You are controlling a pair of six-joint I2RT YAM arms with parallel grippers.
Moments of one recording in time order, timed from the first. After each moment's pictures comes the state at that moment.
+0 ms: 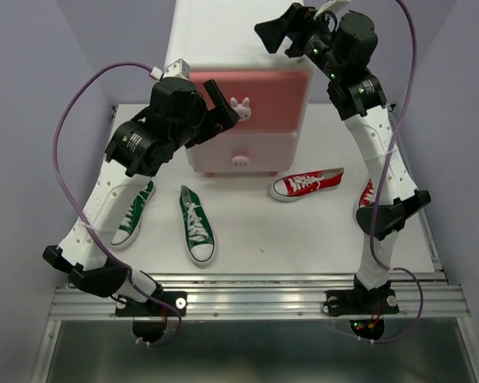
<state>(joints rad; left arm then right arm) -0.64 1.44 1.98 -0.99 -0.20 -0.81 0.41 1.95 2.50 -0.31 -0.22 0.45</state>
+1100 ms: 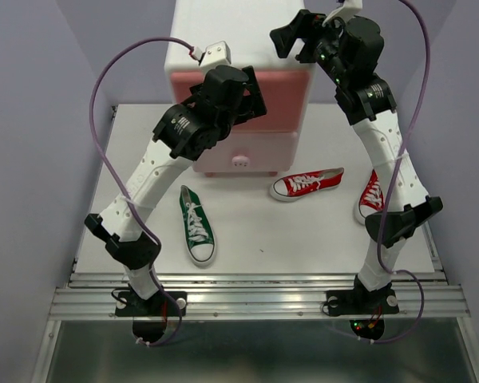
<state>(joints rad) -0.79 1.71 2.26 -0.99 -0.53 -0.68 0.41 1.85 2.37 -0.38 -0.08 0.35</state>
